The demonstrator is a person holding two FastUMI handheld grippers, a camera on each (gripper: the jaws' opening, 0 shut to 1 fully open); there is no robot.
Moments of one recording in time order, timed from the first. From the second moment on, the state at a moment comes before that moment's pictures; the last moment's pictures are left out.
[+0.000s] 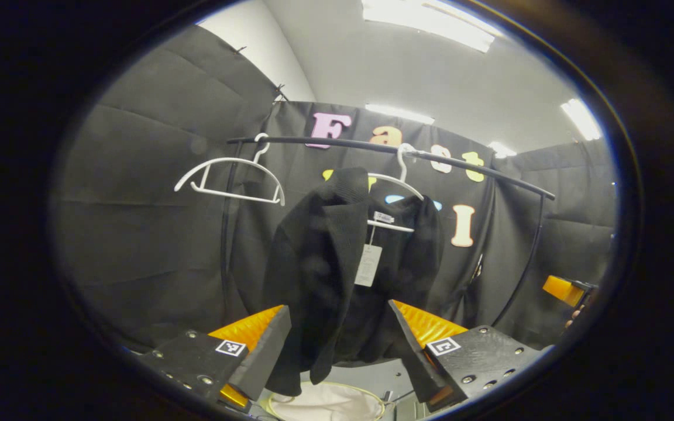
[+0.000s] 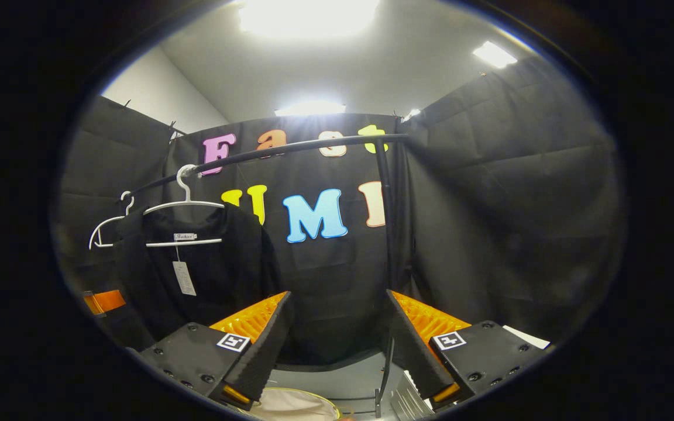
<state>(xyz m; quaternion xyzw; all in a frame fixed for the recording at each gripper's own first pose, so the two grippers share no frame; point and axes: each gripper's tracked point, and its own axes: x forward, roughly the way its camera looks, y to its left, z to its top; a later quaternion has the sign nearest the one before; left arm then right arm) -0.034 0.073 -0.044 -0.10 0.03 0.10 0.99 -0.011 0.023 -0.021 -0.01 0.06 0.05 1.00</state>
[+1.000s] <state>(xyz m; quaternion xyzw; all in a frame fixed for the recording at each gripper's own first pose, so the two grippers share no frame) -0.026 0.092 0.005 -0.08 0.01 0.14 0.99 0.064 0.156 -0.004 0.01 0.06 0.21 0.98</state>
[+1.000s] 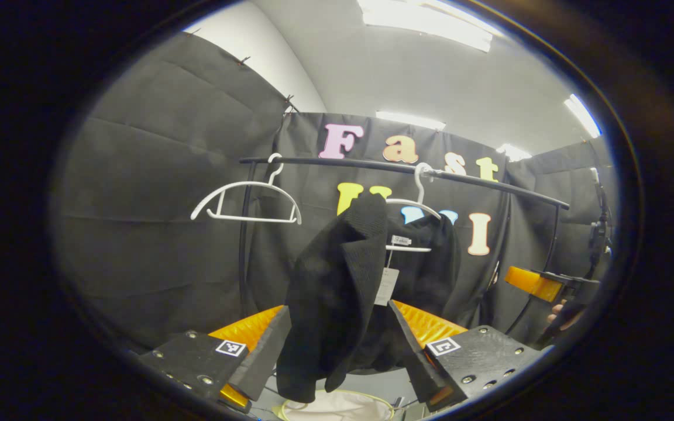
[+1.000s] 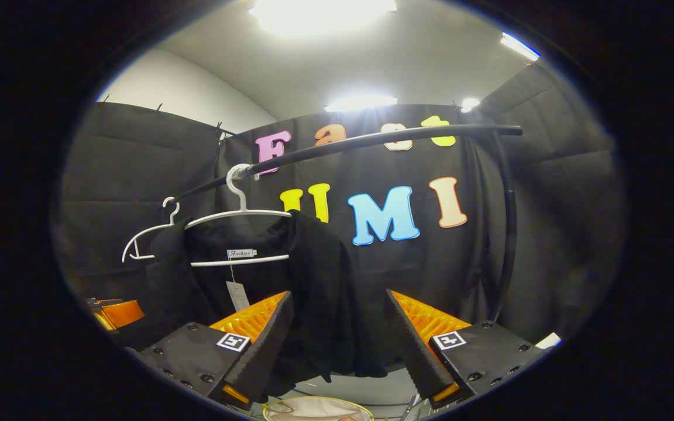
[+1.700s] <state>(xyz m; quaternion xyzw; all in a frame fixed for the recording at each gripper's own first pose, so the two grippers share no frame) 0.041 0.083 0.021 -0.09 -0.01 0.23 0.97 0.164 0.234 -0.030 0.03 0.09 0.32 0.94</state>
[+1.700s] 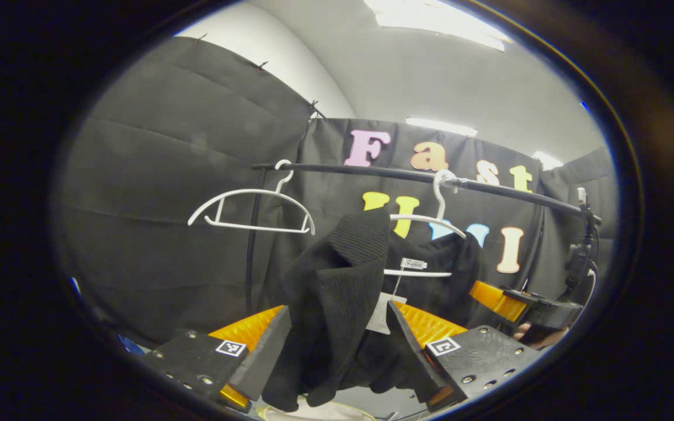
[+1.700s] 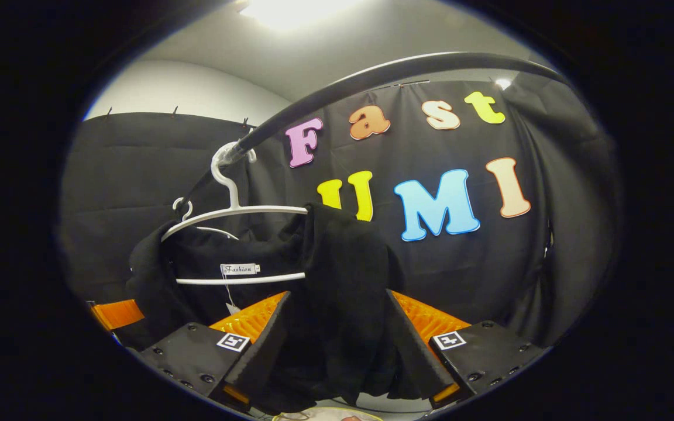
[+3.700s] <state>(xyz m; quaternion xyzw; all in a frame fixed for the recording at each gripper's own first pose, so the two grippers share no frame) 0.125 0.075 0.023 -0.04 0.02 0.20 0.98 0.213 0.265 -0.042 0.07 0.12 0.40 0.90</state>
